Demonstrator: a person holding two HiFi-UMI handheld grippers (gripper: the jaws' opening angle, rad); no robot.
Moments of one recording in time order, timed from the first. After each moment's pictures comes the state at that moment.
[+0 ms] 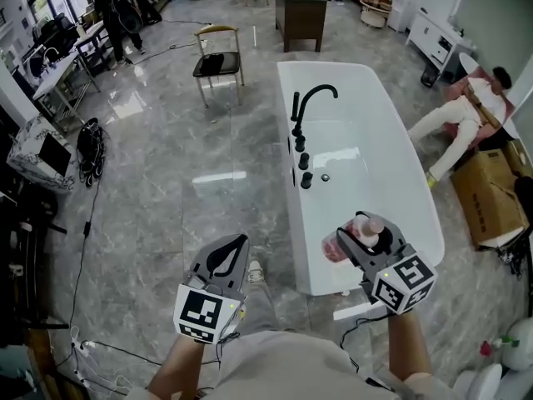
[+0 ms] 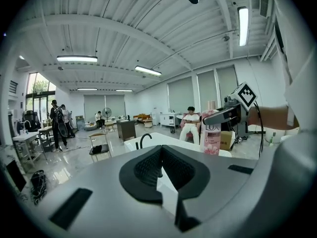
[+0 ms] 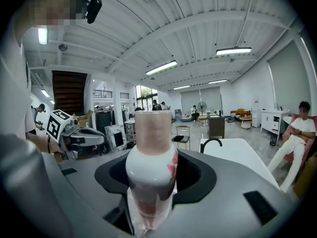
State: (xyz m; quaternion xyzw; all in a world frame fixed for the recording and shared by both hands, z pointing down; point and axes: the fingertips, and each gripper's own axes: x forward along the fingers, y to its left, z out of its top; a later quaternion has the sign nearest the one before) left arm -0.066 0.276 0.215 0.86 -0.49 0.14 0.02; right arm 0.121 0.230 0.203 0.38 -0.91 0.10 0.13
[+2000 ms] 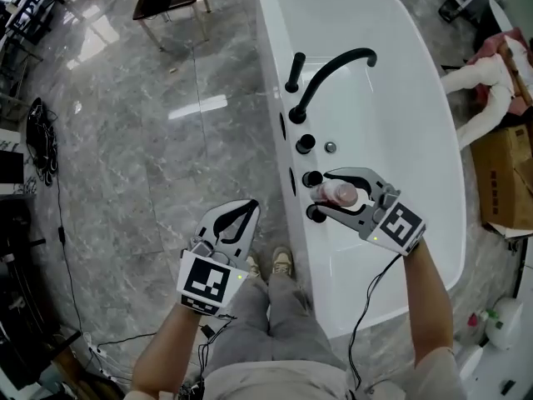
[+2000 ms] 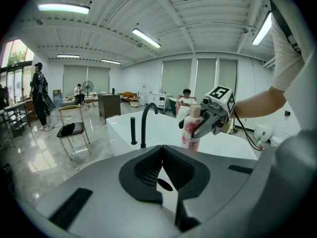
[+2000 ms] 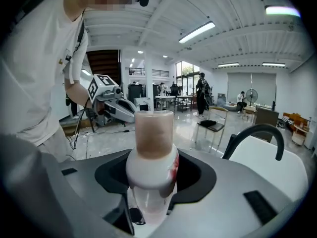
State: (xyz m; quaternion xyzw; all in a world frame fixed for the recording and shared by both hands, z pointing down) left arm -0.046 -0.148 0.462 0.90 -0.37 0.20 0.12; right arm 0.053 -0.168 0.478 0.10 -0.96 0.02 0.27
